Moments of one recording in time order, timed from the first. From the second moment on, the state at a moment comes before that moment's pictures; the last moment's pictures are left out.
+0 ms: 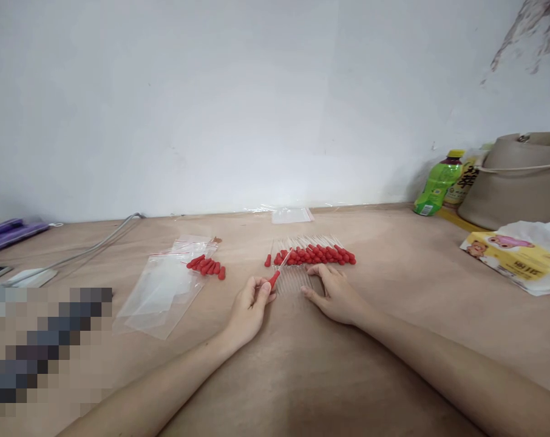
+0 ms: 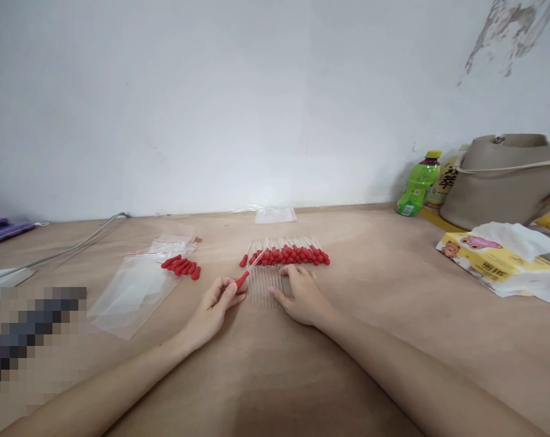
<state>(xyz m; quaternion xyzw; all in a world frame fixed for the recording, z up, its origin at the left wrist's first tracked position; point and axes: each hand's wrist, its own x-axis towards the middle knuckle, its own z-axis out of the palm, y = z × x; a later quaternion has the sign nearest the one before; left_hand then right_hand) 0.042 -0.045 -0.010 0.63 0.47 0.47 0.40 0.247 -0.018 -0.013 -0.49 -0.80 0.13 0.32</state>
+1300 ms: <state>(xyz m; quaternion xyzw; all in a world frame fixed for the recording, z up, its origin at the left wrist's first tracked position) 0.036 -0.026 -0.009 0.90 0.27 0.35 -0.06 0.245 -0.026 -0.008 -0.29 -0.87 -0.07 0.39</state>
